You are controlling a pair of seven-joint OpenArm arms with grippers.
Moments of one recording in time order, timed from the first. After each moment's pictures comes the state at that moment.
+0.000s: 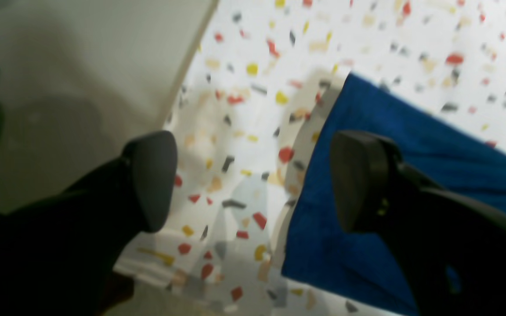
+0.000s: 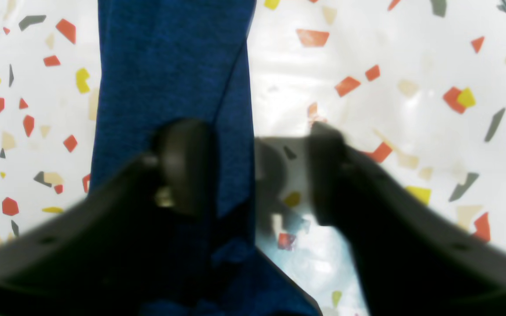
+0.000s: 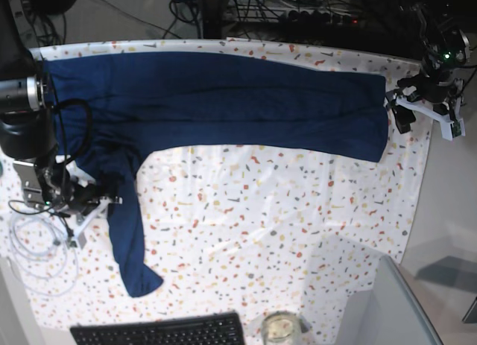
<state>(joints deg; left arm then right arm) 18.0 -7.0 -36.8 93.1 -11.7 -16.7 34.6 32.3 14.9 -7.8 20.9 16.4 20.3 -20.5</state>
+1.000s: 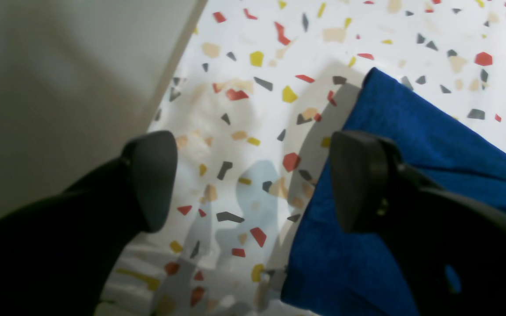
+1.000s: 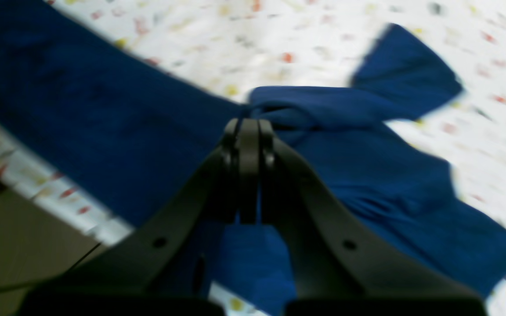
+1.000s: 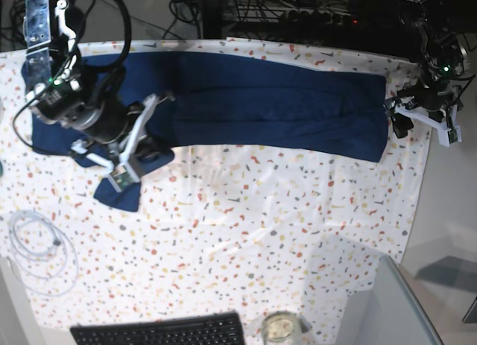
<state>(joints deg) 13.8 -8.6 -36.6 86.0 -11.4 -16.8 34.2 -14.0 9.1 -5.7 111.6 15.9 20.5 -56.4</state>
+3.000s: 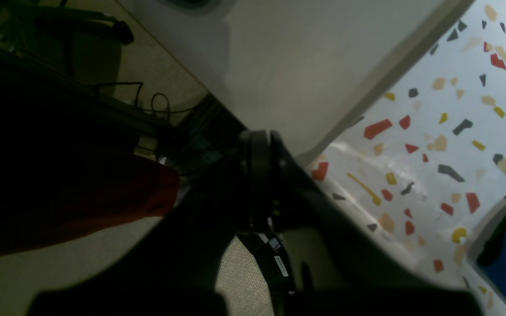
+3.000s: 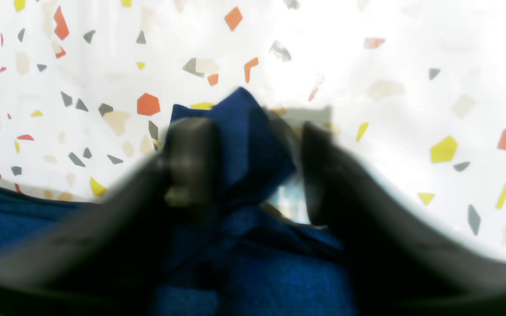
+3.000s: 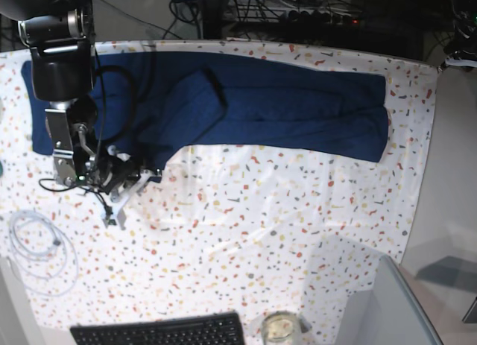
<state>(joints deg) 19.2 -7.5 -60.0 84.5 -11.7 -16.8 34.4 14.5 6.3 -1.4 56.8 16.0 11.3 -45.7</state>
